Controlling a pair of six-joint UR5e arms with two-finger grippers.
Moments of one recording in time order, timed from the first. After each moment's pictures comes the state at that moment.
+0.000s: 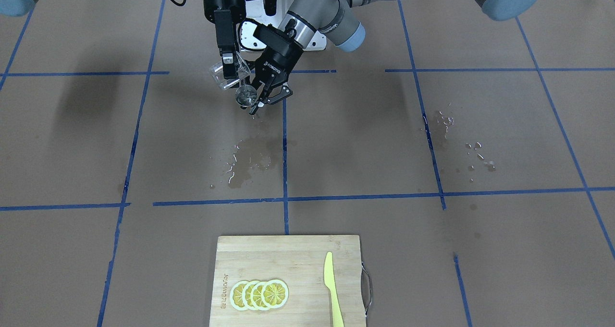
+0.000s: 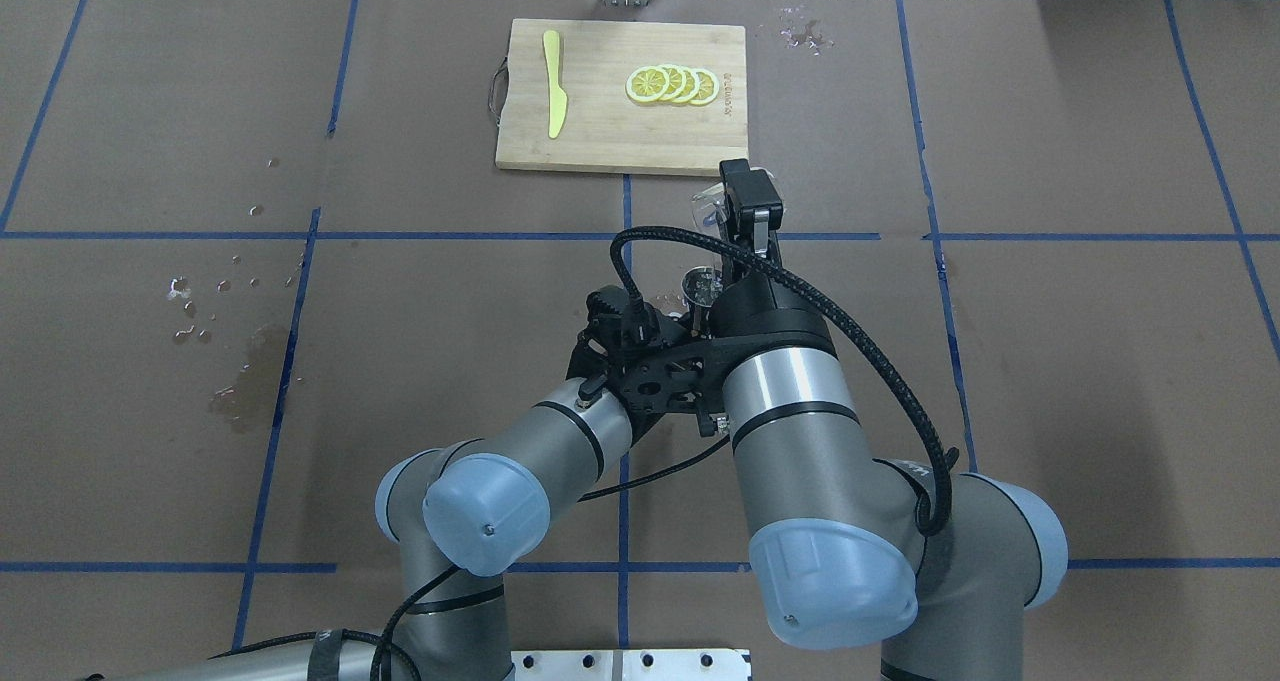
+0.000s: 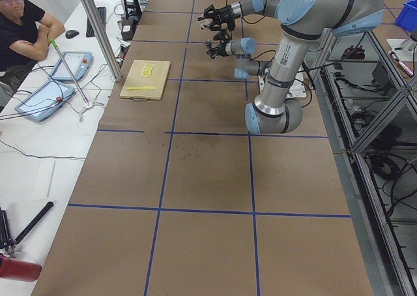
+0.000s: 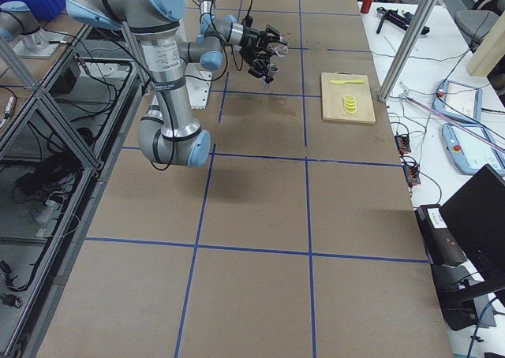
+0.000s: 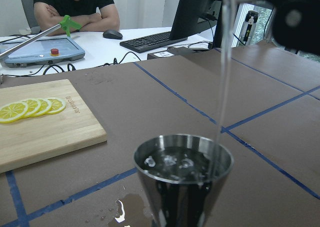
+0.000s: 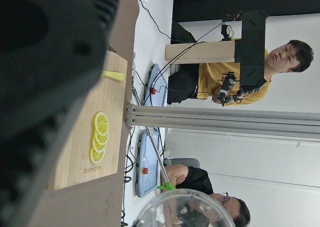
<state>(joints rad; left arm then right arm) -0.23 -2.27 -1.51 -2.56 -1.08 -0.69 0.20 -1.09 2.05 -1.35 0.51 -0.49</state>
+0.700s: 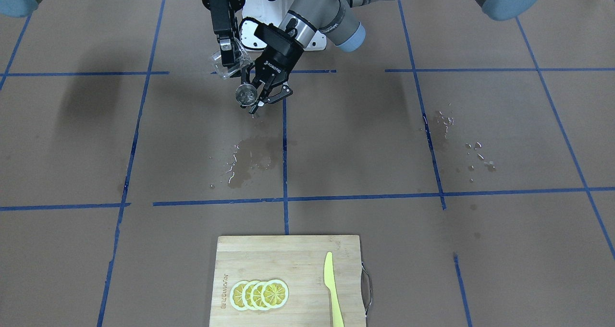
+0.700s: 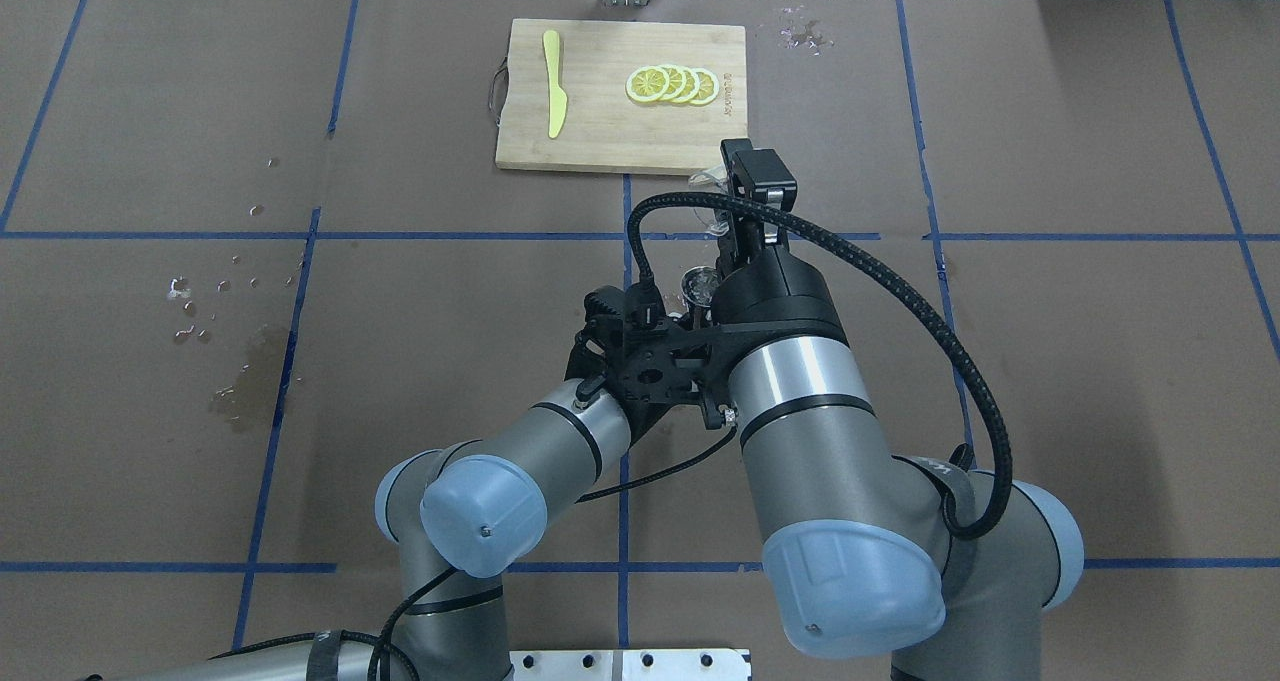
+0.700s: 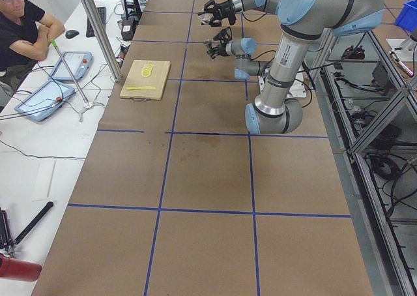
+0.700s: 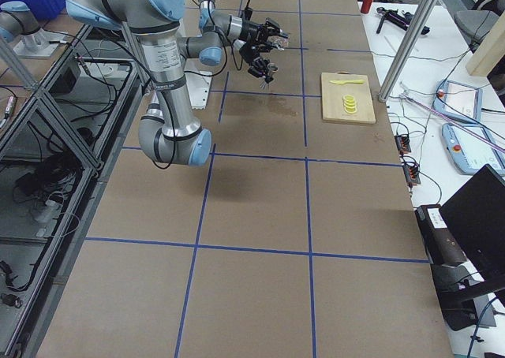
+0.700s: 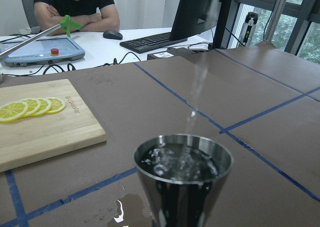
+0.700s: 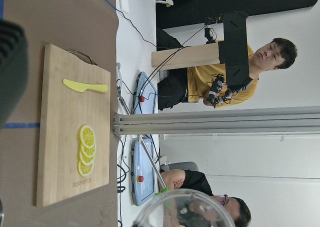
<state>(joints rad) -0.23 -2.26 -1.51 -2.57 -1.08 -0.69 0.21 -1.07 2.10 -1.34 0.51 -0.43</state>
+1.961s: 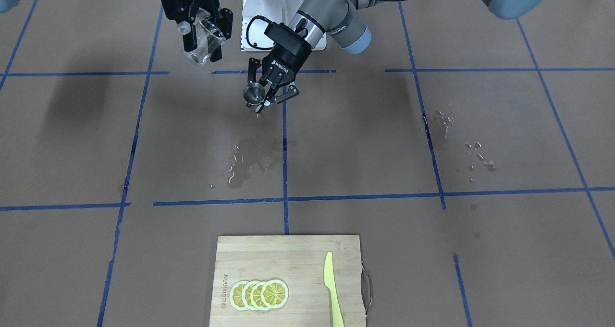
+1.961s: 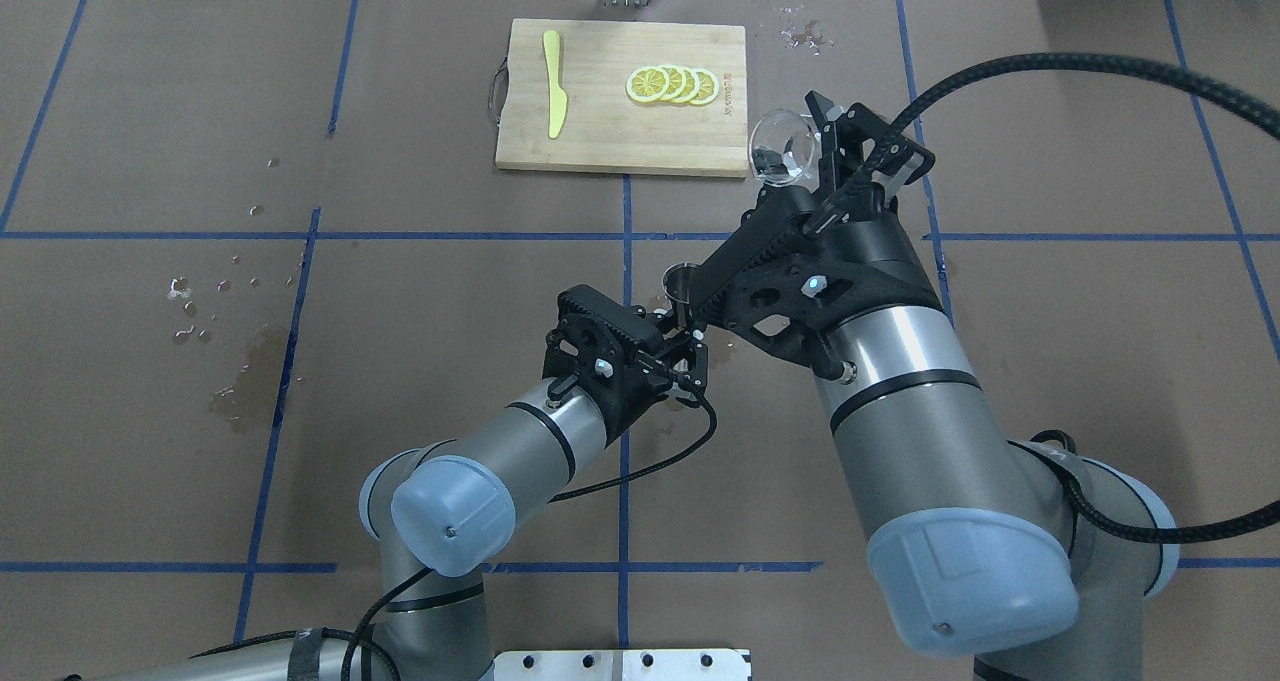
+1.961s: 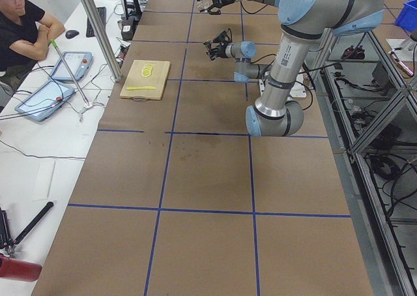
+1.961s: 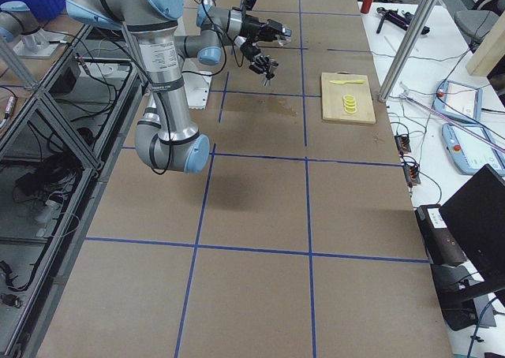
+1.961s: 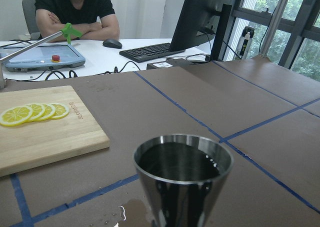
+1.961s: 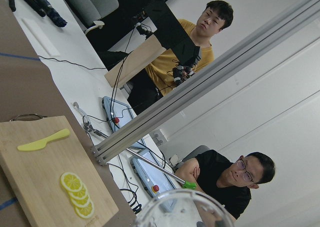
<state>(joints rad) -0.25 -2.22 -1.54 -2.64 -1.08 -0.70 0.26 -1.16 2.21 -1.30 0.51 0.14</state>
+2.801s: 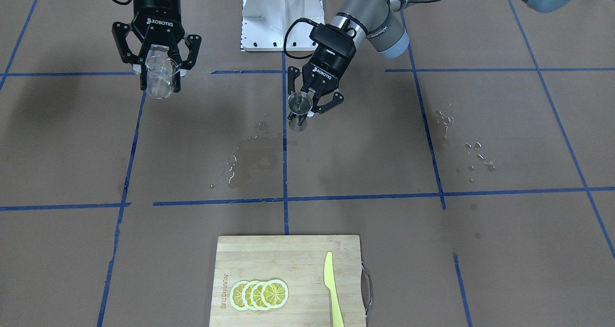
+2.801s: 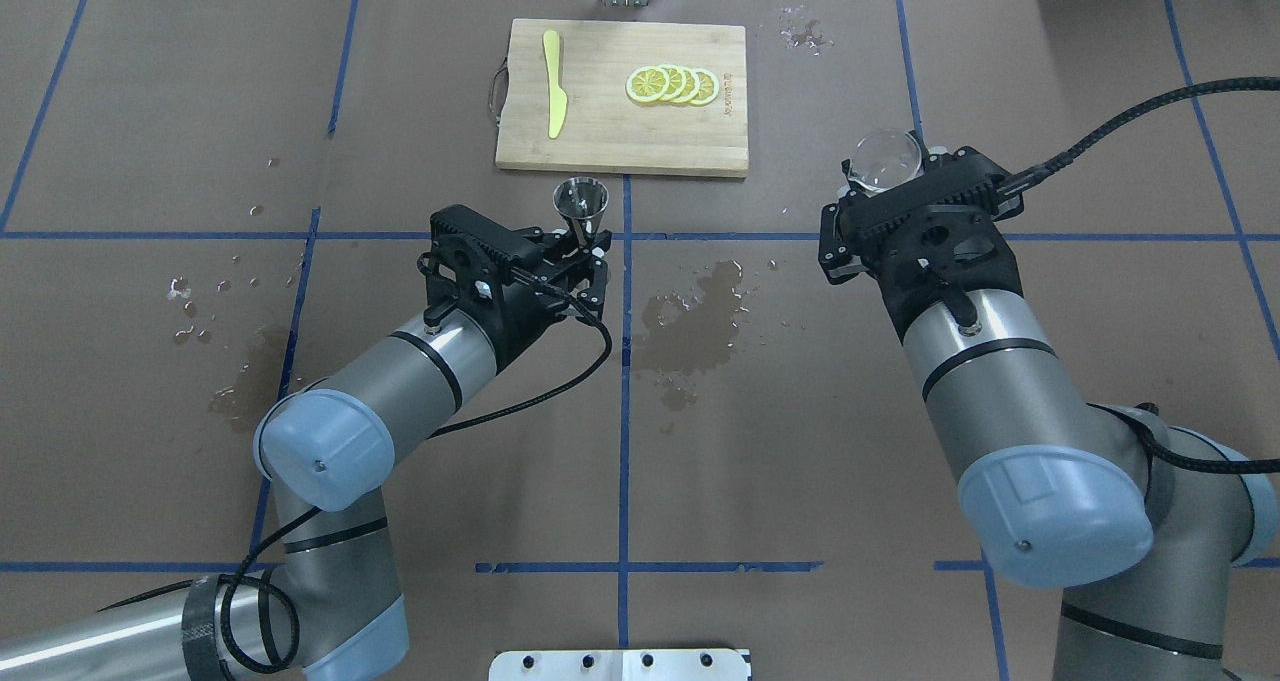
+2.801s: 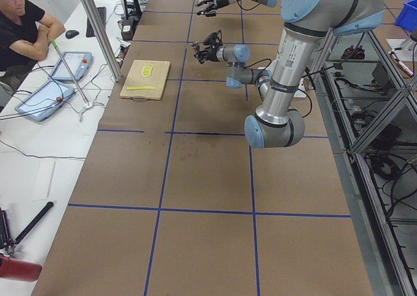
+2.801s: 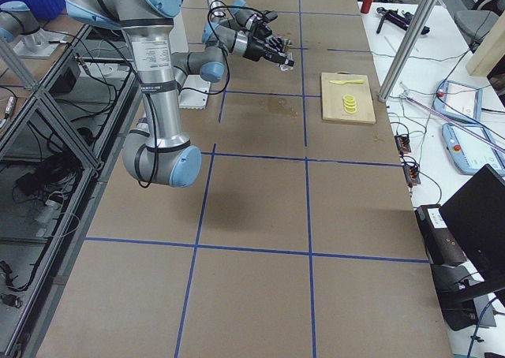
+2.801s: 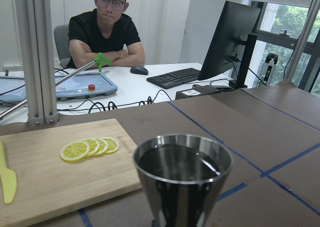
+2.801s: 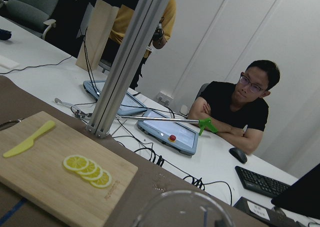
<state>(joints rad) -0.36 -2.08 -1.67 -2.64 -1.07 -0.70 0.33 -1.37 2.22 -1.30 0.68 0.70</state>
